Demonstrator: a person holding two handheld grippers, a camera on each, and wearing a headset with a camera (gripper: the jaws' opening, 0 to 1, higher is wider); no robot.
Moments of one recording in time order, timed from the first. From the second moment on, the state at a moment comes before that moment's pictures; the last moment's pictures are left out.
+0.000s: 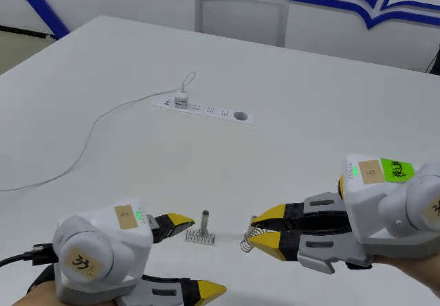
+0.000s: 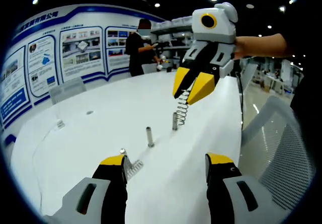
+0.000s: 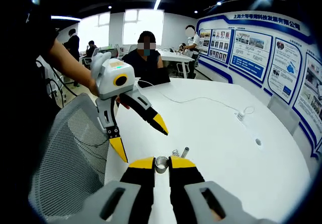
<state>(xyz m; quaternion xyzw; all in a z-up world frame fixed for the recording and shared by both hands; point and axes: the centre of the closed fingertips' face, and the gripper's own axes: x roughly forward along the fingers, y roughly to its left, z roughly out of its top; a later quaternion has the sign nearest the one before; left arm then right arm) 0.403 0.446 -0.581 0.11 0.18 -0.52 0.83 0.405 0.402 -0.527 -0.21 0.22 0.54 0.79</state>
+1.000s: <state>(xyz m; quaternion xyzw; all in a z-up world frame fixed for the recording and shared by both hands) 0.400 0.490 -0.596 0.06 0.20 -0.45 0.87 0.444 0.361 -0.542 -0.19 0.24 0.45 0.84</state>
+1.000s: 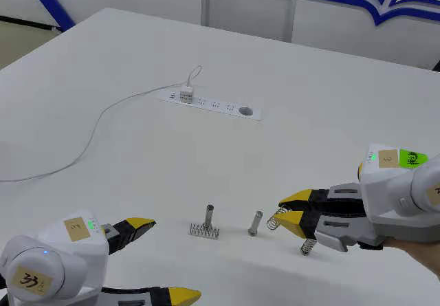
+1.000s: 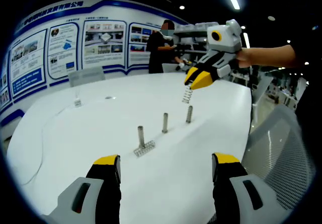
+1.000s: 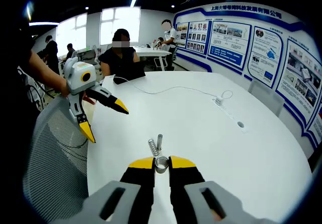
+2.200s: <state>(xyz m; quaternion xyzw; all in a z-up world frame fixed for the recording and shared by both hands) 0.411 0.532 -0.589 0.02 0.20 -0.36 0.91 0.491 0.357 -0.570 -0.16 0.28 0.39 0.86</state>
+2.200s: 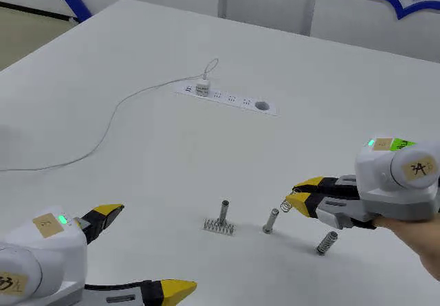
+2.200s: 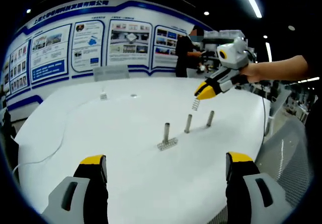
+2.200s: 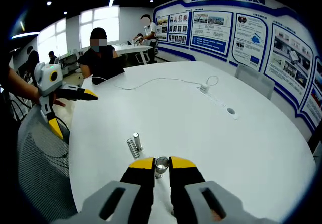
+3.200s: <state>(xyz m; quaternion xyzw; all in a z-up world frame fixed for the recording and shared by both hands) 0.402 0.523 -0.600 0.04 0.22 -0.38 0.90 0.494 0.369 -0.626 -0.18 0.35 0.38 0.83</state>
